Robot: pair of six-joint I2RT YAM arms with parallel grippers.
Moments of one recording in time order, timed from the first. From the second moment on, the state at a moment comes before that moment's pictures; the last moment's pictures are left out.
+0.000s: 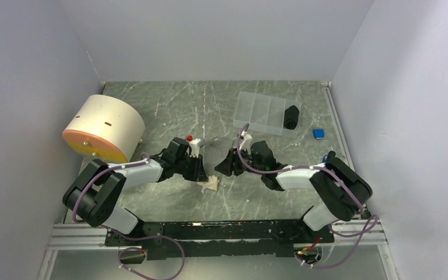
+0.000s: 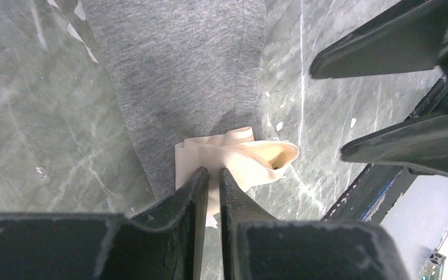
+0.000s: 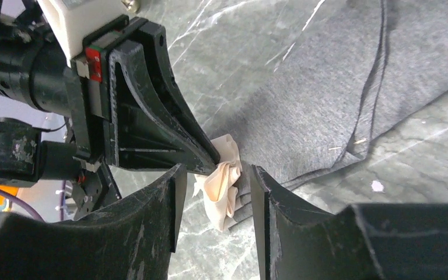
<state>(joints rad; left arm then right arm) -0.59 1.48 0.59 0.05 0.45 -0.43 0.71 1.55 0.45 0.74 -0.39 0.62</state>
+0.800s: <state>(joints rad) -0.59 1.48 0.61 0.04 0.44 -0.41 0.83 1.56 0.63 0.36 -0.35 0.71</state>
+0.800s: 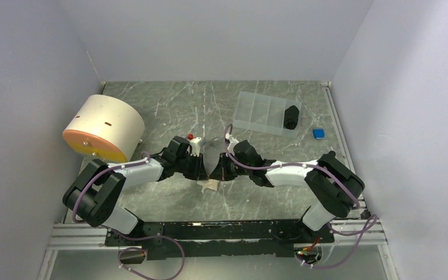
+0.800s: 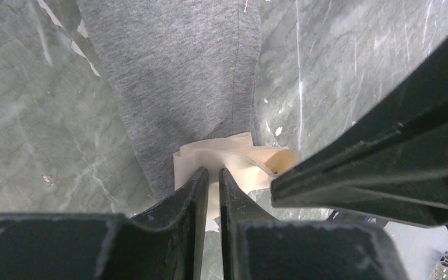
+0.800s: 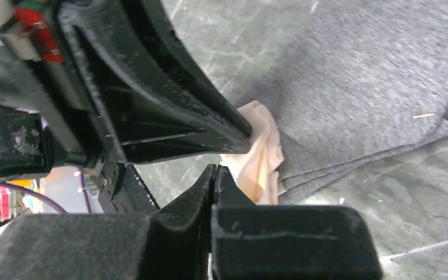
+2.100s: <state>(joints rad) -0.59 1.19 0.41 -0.02 0.25 -0.75 0.83 1.63 0.59 0.35 -0.17 0.77</state>
